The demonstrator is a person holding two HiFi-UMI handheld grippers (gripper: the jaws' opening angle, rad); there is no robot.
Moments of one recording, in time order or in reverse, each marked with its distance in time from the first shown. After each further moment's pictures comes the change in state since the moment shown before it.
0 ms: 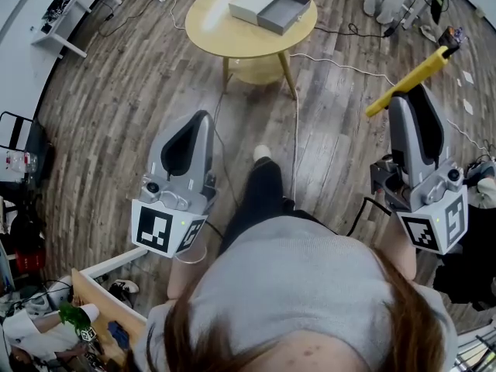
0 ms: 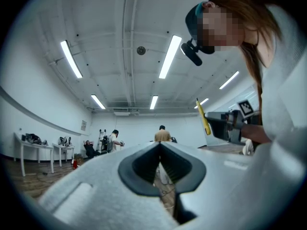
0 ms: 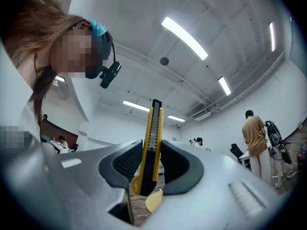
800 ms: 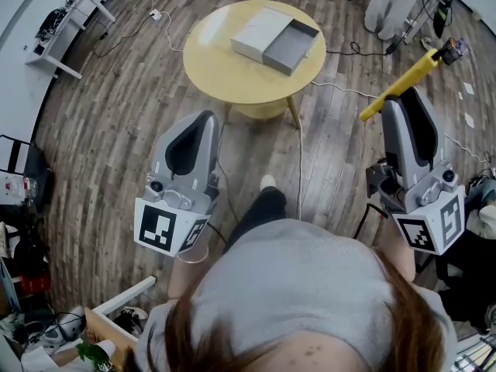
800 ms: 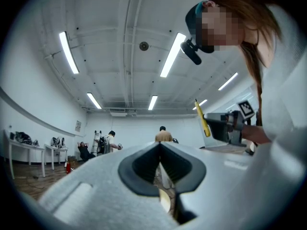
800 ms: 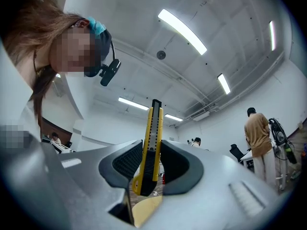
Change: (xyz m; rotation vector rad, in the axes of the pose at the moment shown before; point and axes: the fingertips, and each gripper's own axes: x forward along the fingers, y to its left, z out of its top) left arm 0.120 0.106 -0.031 0.004 -0.027 -0.051; right arm 0.126 -0.072 -0.050 -0.008 -0.004 -0.020
